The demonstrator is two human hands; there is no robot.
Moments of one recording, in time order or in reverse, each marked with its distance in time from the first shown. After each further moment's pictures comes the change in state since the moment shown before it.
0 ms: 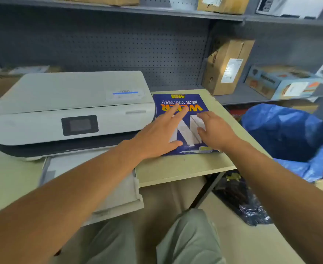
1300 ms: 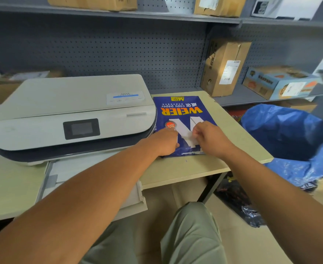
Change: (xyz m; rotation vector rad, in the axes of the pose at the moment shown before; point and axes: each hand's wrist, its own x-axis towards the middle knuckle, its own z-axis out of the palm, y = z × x) left_hand 0.035 -0.012 0.034 0.046 -0.395 -0.272; right_hand -0.017 -0.017 0.009 0.169 -0.054 0.072
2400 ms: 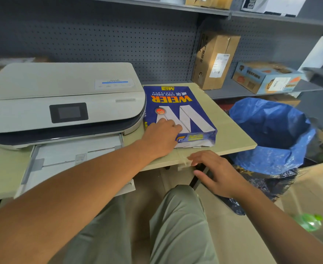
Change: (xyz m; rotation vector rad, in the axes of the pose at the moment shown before) left_hand -0.031 0.032 0.030 0.234 0.317 0.161; right_hand -0.138 0.050 0.025 0.105 0.045 -0.482
